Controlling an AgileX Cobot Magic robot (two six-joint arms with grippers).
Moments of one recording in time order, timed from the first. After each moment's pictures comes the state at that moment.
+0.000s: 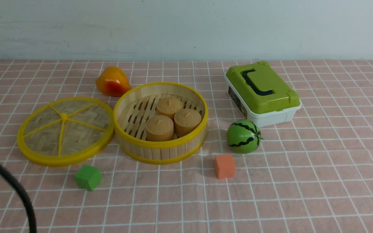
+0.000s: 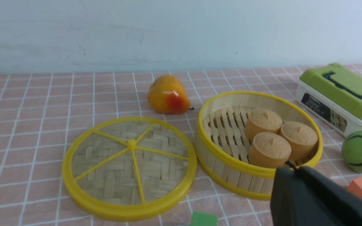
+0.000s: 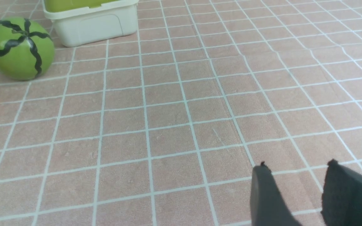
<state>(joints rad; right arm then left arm) -0.11 -0.01 0.02 0.01 0.39 0.10 -0.03 0.45 -0.51 -0.43 0.33 0.33</state>
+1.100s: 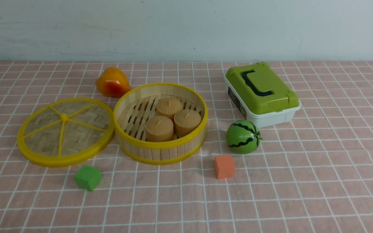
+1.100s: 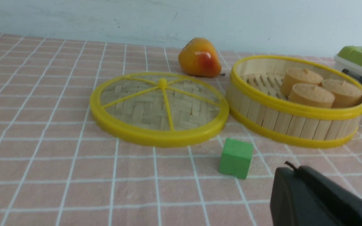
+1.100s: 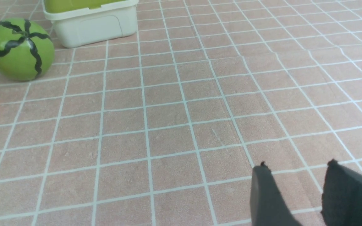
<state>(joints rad) -0.11 -0.01 0.02 0.01 0.39 0.10 -0.05 -0.01 0.02 -0.17 0.20 0.03</state>
